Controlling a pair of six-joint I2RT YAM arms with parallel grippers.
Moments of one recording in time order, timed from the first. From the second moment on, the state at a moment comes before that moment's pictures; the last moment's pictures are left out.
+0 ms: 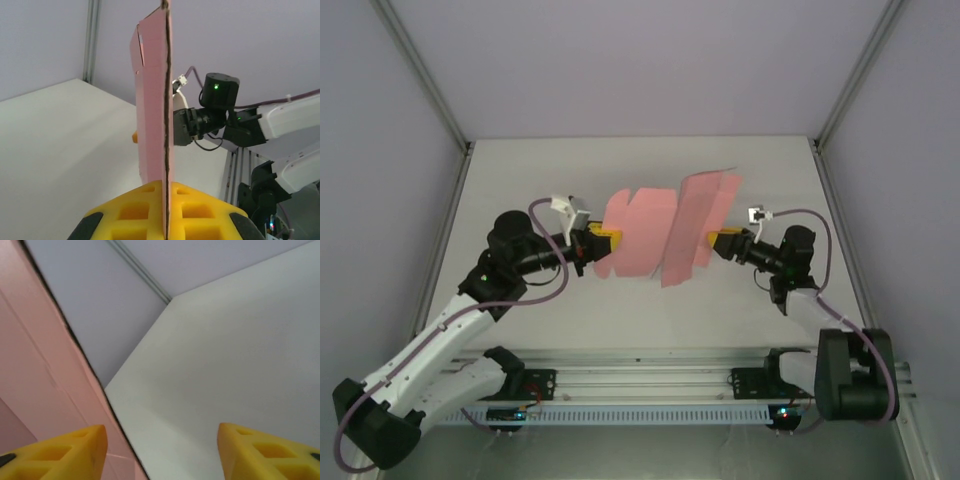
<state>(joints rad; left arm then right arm) -0.62 0.88 0.81 0.00 0.61 -0.25 -0.01 1.18 0.36 0.68 -0.99 0.60</state>
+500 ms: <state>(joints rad) -0.62 0.87 0.80 -0.04 0.40 -0.27 0.01 1.50 0.39 1.24 -1.13 0.92</state>
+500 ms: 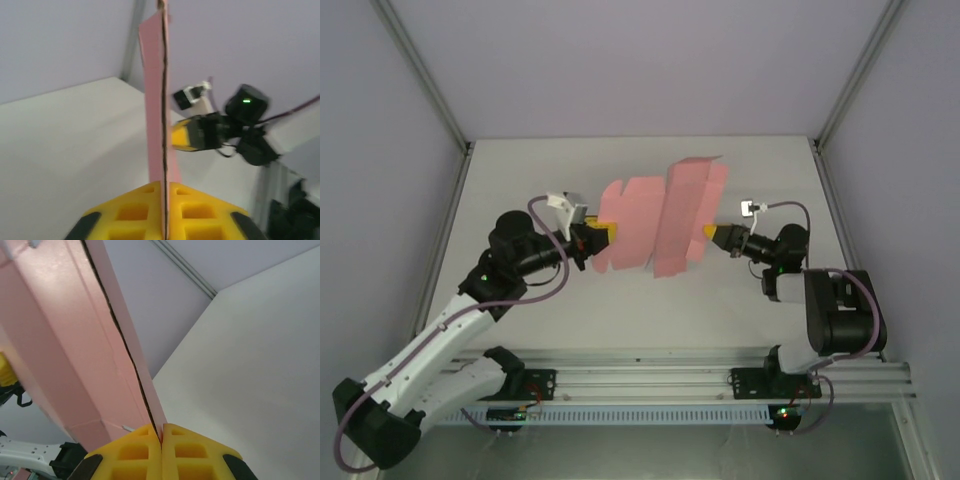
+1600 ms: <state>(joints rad) -0.60 0.80 0.76 -0.46 -0.22 -0.44 0.72 1.13 0.97 -0.55 0.25 -0.52</state>
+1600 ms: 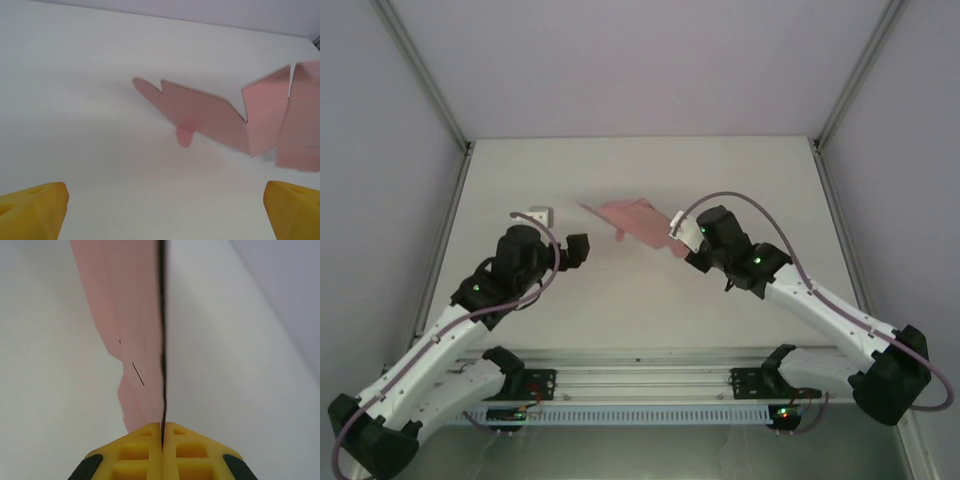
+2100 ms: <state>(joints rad) -0.56 0.73 0.79 -0.48 -0.22 -0.44 0.84 1.12 1.46 -1.29 0.30 -0.71</state>
